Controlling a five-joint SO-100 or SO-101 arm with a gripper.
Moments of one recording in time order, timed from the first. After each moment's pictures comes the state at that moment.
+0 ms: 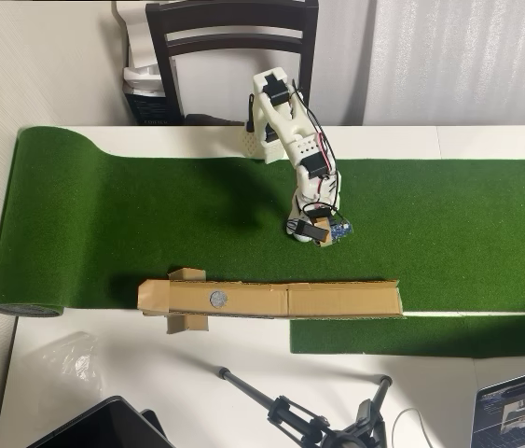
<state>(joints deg) -25.6 98.7 100.1 69.9 105.4</state>
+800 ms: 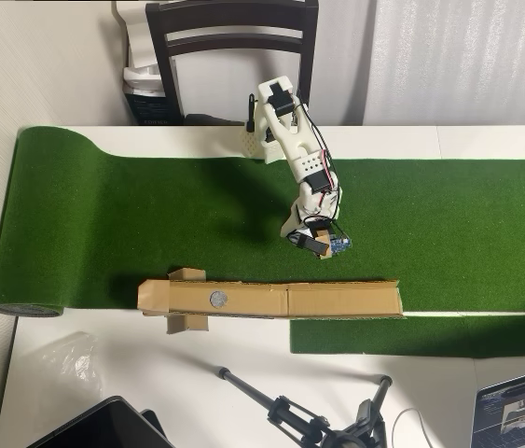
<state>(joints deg) -25.7 89.7 99.9 68.1 105.4</state>
